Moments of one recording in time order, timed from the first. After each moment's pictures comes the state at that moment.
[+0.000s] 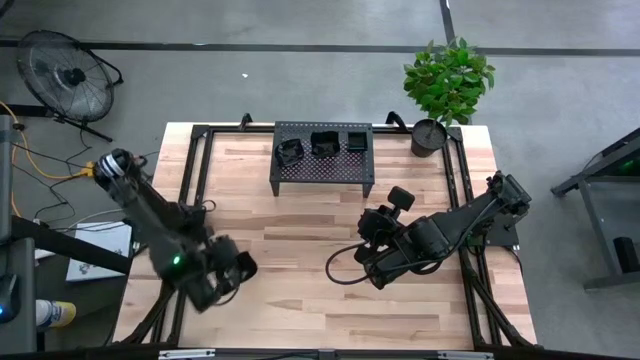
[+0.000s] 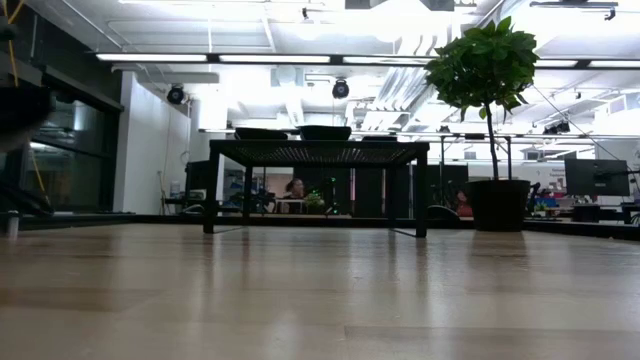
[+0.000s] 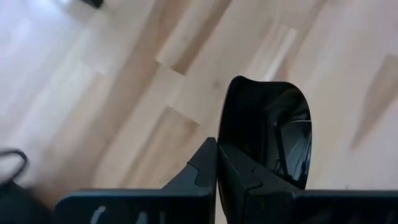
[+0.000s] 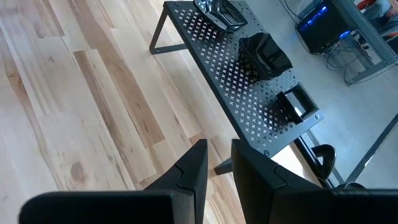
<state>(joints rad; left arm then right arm) -0.93 1.35 0.99 -1.15 -0.55 -1.46 0.51 1.76 1.85 -1.48 0.88 0.83</state>
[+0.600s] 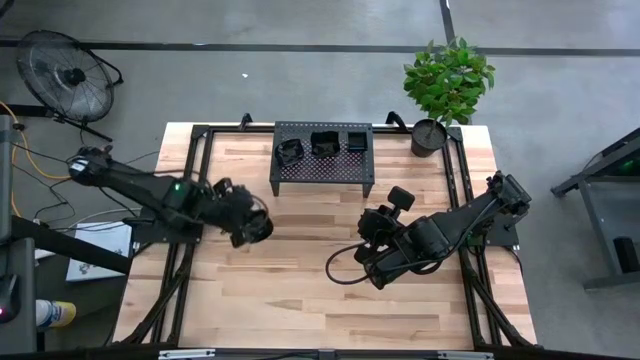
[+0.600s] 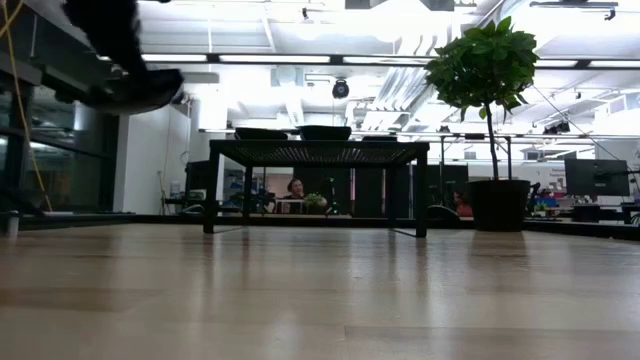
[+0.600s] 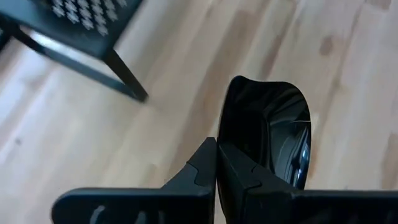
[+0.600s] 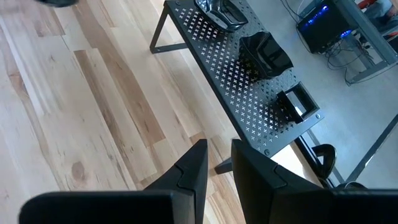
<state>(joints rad) -0.34 1.04 0.99 -1.02 -0.43 -0.67 0.51 1.76 1.85 -1.48 0.88 0.83</state>
